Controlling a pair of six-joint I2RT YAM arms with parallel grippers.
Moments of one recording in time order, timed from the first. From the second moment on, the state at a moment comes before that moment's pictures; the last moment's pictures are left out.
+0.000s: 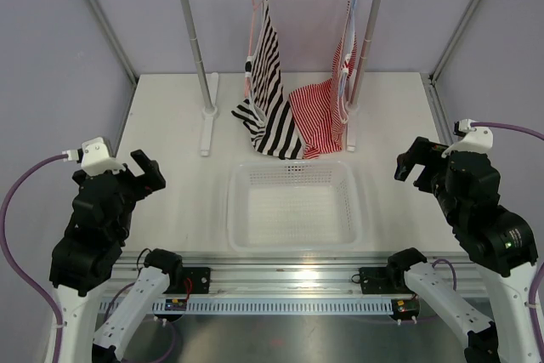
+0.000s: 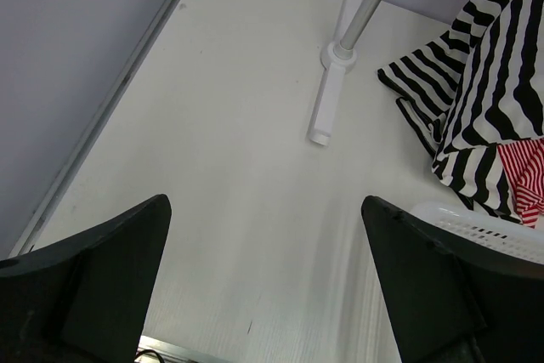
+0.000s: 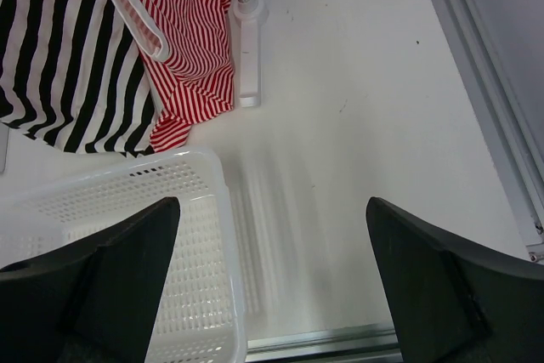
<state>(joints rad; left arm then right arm) -0.28 0.49 1.10 -0.94 -0.47 -0.34 0.36 0.67 1.28 -1.04 0.40 0.39</state>
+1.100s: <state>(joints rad) -0.37 1.77 2.16 -0.50 0.04 -0.23 0.36 0.54 1.22 -0.99 0.07 0.46</state>
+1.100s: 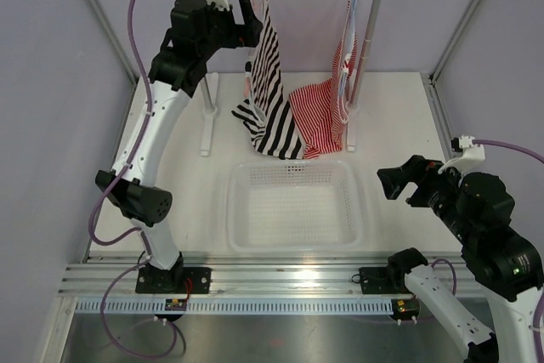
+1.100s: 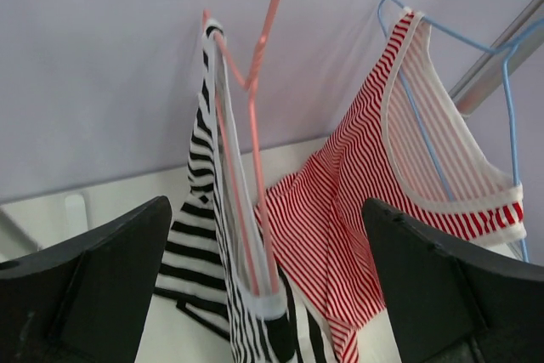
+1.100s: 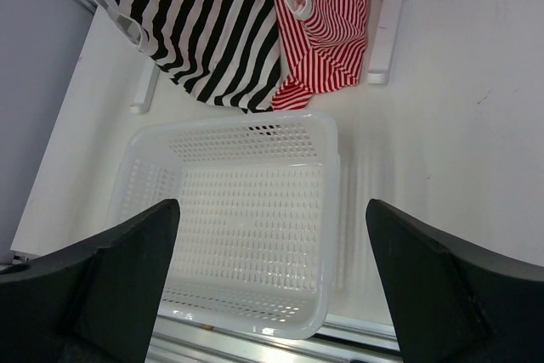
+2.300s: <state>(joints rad) -0.46 1.87 2.31 -0.61 -0.16 -0.10 0.36 0.54 1.22 -1.02 0.06 0.41</state>
